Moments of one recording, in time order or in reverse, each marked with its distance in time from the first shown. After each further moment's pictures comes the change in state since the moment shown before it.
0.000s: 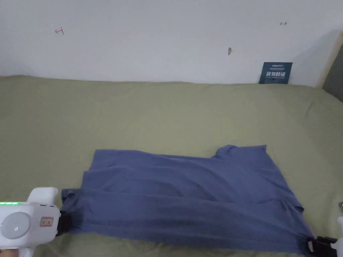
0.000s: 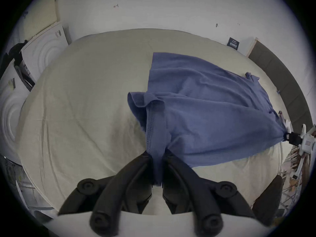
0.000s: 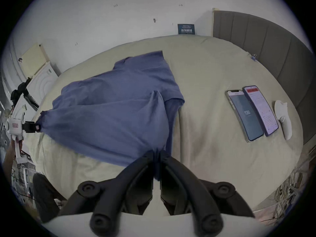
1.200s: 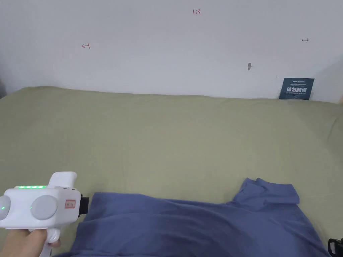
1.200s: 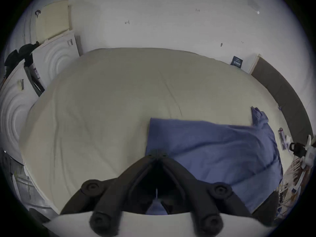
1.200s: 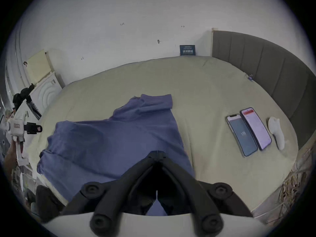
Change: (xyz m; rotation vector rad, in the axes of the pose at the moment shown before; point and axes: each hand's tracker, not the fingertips) left arm -0.014 0.054 -0.012 0.117 0.041 0.059; right arm -0.042 0.026 0.010 0.156 -0.023 0.005
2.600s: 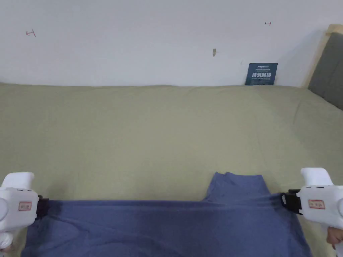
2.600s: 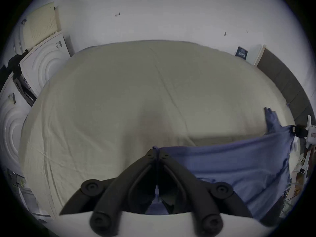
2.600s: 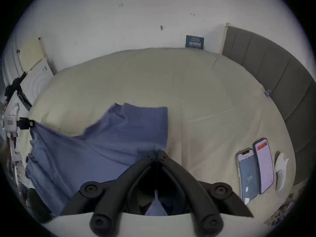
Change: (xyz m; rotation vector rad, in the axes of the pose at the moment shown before) left arm 0.022 0.032 -0.017 -0.023 -0.007 -0.053; right arm 0.024 0.088 -0.079 -0.081 -0.002 0.088
